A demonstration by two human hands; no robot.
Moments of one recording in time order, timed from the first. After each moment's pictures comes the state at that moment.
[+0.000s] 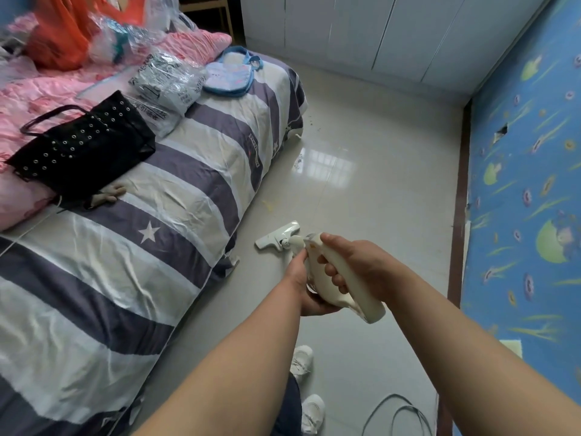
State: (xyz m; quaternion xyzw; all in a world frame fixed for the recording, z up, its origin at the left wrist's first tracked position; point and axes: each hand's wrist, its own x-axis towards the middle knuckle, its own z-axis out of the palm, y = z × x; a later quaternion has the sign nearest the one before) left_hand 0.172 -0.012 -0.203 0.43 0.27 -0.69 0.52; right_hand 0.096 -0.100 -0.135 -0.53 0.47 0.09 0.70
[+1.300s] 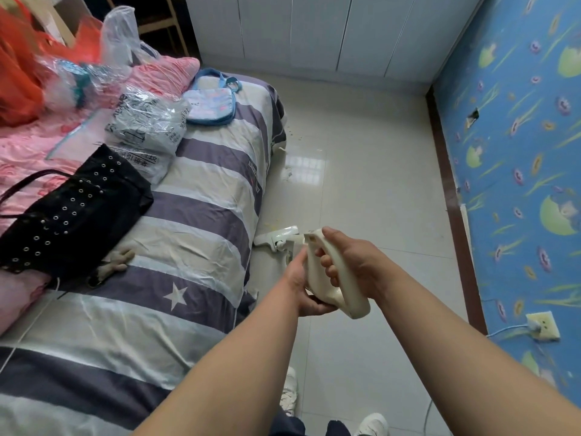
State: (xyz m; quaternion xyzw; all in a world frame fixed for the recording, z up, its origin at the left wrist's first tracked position) left_hand 0.382 0.026 -0.191 0.45 0.21 -0.73 0.46; right_hand 0.296 -0.047 -0.137 -0.40 0.54 -0.04 0.74
